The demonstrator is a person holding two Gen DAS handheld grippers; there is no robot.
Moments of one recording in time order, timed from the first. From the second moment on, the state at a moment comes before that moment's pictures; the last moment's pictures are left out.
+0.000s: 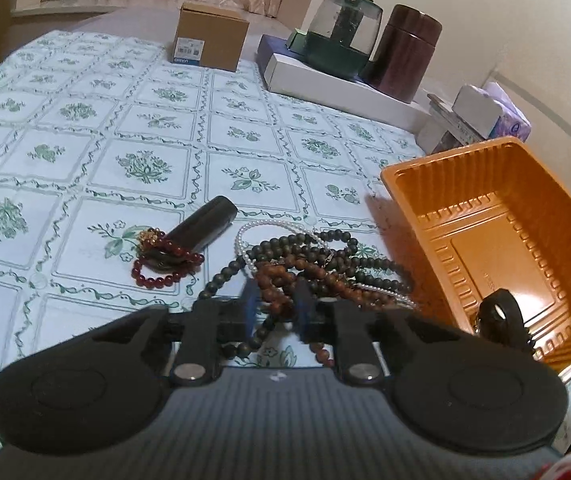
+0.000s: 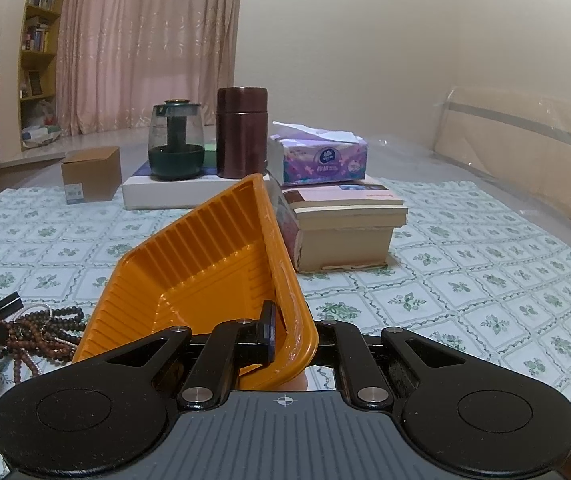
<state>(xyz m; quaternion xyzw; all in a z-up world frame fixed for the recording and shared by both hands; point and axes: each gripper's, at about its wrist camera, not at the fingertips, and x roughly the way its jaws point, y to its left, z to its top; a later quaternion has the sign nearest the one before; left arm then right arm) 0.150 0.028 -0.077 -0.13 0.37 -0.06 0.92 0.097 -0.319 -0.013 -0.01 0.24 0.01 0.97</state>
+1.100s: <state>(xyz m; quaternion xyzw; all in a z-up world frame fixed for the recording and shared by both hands) 0.119 0.013 0.088 -0.05 0.24 -0.13 0.96 0.092 -0.311 -0.004 -0.01 0.24 0.02 0.97</state>
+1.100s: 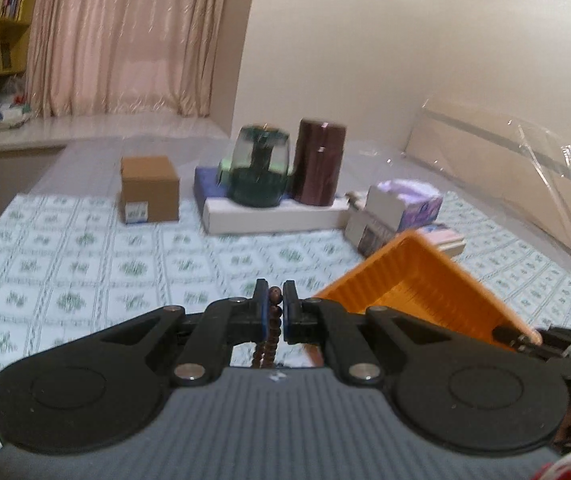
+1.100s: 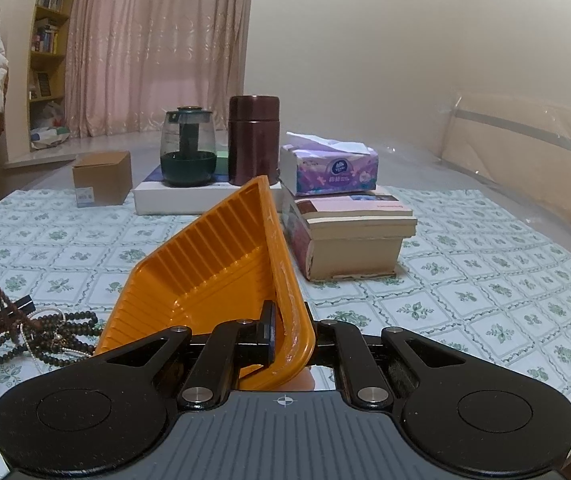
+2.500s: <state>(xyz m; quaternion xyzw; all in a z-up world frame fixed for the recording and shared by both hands) 0.174 -0.109 0.055 -0.03 0.28 -0.25 0.93 0.093 -0.316 -0.004 0.01 0.23 0.02 0.97</state>
